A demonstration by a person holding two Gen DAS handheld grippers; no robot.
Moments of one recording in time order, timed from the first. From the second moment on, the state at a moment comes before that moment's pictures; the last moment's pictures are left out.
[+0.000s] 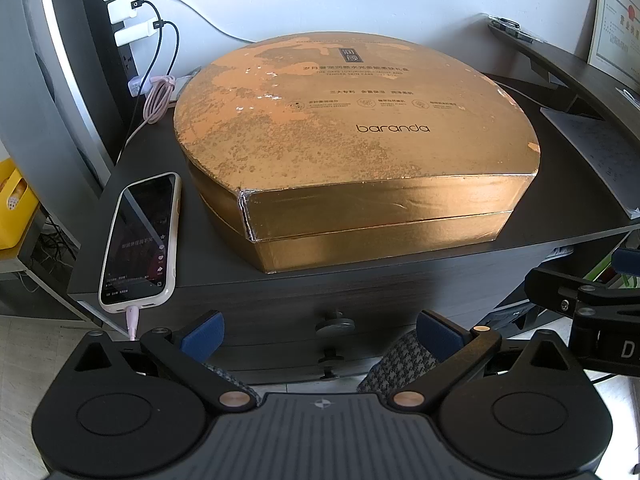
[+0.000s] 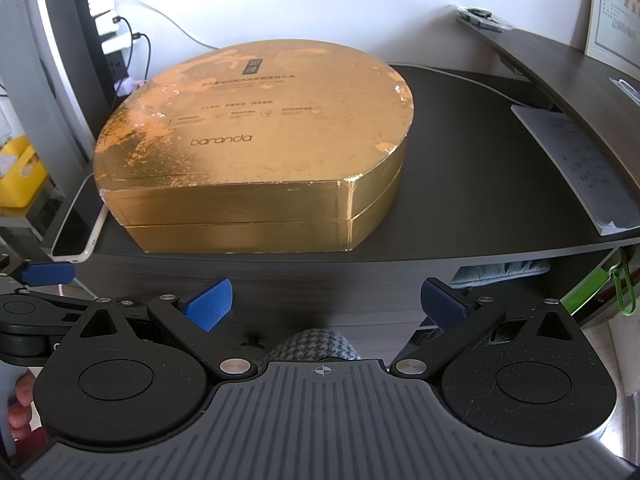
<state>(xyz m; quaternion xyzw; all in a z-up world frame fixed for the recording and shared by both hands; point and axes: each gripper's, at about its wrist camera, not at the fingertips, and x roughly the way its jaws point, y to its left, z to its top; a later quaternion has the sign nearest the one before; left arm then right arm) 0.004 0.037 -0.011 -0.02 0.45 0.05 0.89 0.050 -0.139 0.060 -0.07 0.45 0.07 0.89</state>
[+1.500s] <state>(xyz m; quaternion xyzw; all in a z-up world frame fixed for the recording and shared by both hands) 0.005 0.038 -0.012 -0.02 0.45 0.05 0.89 0.052 -0.138 0.058 -0.07 0.45 0.07 0.89</state>
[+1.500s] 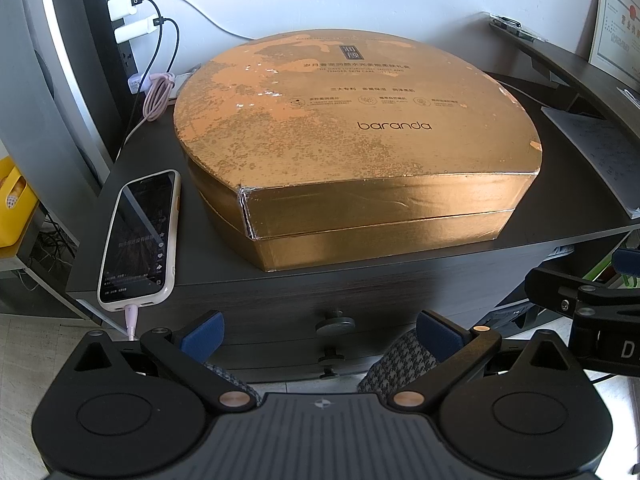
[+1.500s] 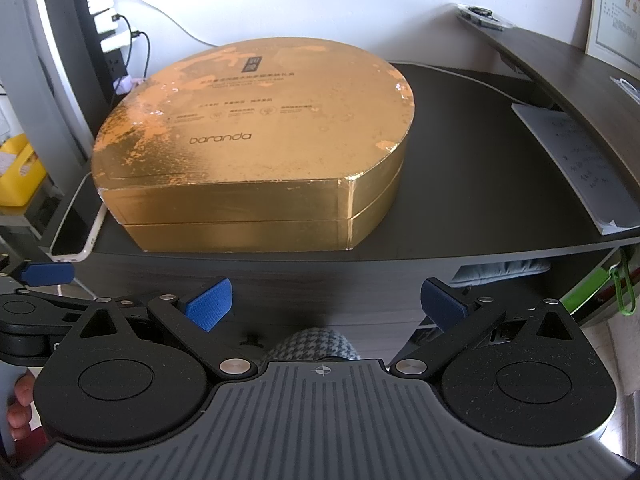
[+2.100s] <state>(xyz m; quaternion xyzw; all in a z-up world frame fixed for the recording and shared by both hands) 0.005 0.038 -0.013 -0.02 0.45 0.05 0.89 0.052 -0.138 0.058 -0.07 0.45 0.07 0.89</state>
